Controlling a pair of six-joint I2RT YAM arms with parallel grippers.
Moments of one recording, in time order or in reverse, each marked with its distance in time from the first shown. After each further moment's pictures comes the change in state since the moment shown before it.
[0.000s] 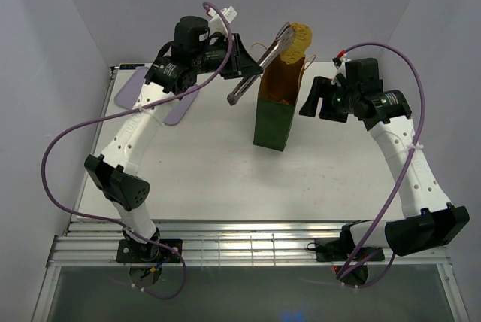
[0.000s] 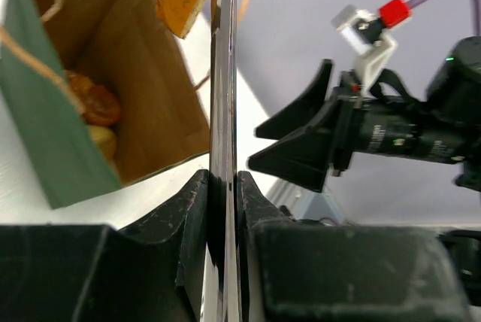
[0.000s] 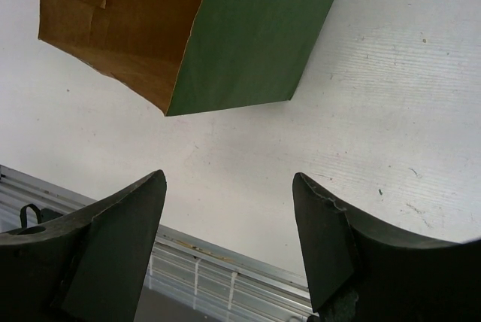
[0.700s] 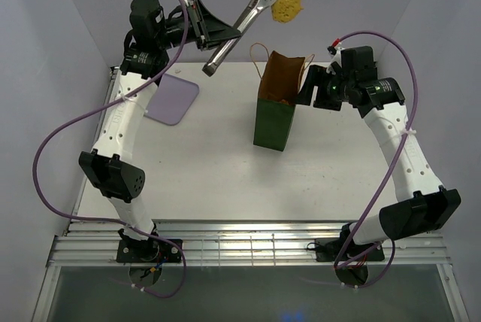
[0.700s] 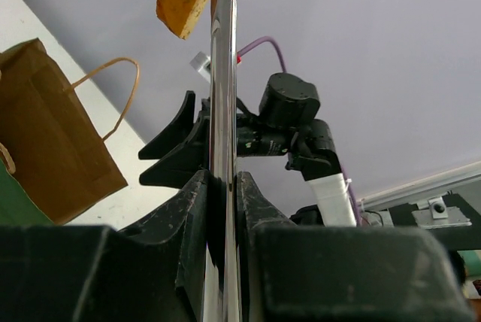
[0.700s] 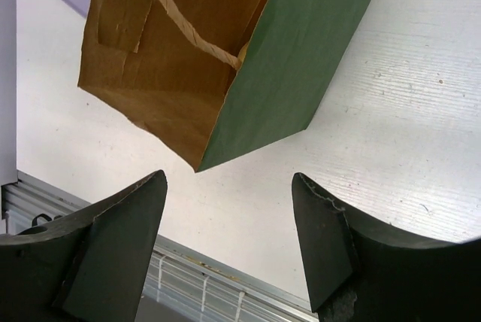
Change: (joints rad) left arm 0.255 0.031 0.018 0.465 0.409 -0.506; right arm 0.000 0.120 0.109 0.037 -0.043 0.000
